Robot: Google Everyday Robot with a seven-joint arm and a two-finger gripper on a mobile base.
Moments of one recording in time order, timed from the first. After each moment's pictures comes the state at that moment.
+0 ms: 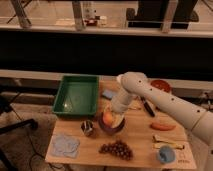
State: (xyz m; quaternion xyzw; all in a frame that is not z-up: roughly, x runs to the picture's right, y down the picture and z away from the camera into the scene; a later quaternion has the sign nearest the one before) arm 0.029 0.156 0.749 -0.38 -0.30 -0.14 0.86
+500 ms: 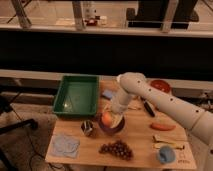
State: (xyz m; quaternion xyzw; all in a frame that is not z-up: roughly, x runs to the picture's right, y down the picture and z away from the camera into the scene) arm 0.021 0.156 0.751 -0.38 -0.31 -0.15 0.86
